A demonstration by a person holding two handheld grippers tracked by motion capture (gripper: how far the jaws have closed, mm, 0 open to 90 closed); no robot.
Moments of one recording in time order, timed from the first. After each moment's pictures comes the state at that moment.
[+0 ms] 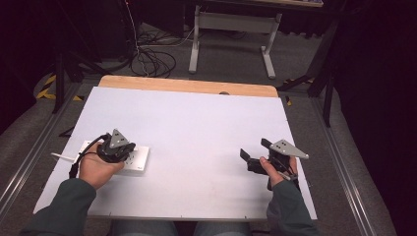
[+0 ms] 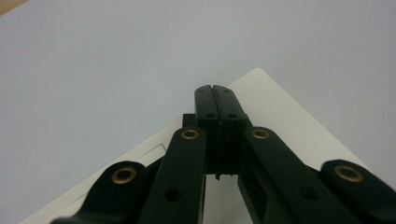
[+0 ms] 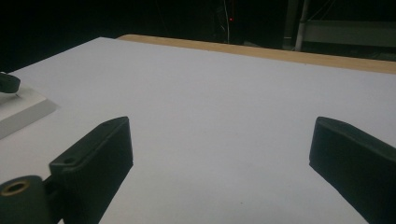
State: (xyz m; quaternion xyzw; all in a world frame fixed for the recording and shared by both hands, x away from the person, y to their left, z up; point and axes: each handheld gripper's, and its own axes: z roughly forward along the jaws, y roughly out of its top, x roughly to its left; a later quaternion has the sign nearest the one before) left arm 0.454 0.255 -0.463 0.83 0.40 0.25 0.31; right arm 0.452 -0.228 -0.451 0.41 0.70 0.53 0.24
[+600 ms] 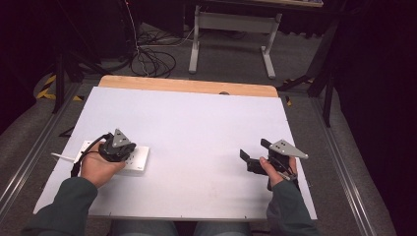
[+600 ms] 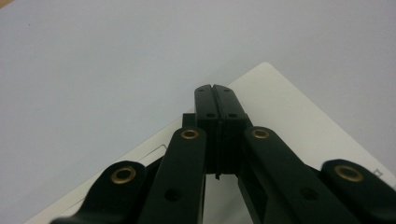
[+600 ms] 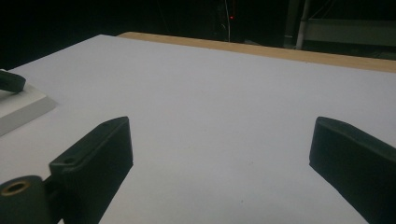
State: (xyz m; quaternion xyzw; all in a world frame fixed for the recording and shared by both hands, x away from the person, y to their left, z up) left arm 0.457 0.253 -0.466 0.83 0.39 0.25 0.29; right arm 0.452 -0.227 -0.451 0.41 0.71 0.52 0.24
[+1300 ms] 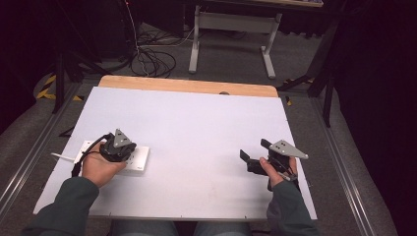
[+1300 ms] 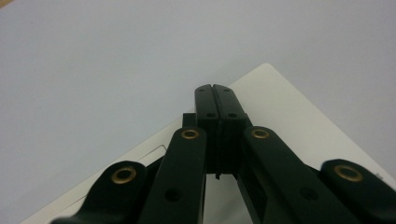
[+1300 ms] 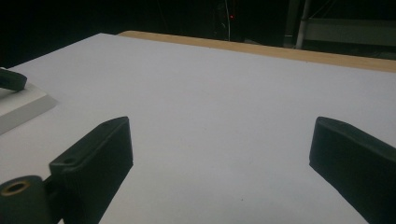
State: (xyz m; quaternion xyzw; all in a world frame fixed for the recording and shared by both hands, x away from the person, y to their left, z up) left arm 0.457 0.251 -0.466 0.83 0.40 0.25 0.29; right arm 0.451 -0.227 -0.451 0.41 0.71 0.52 0.24
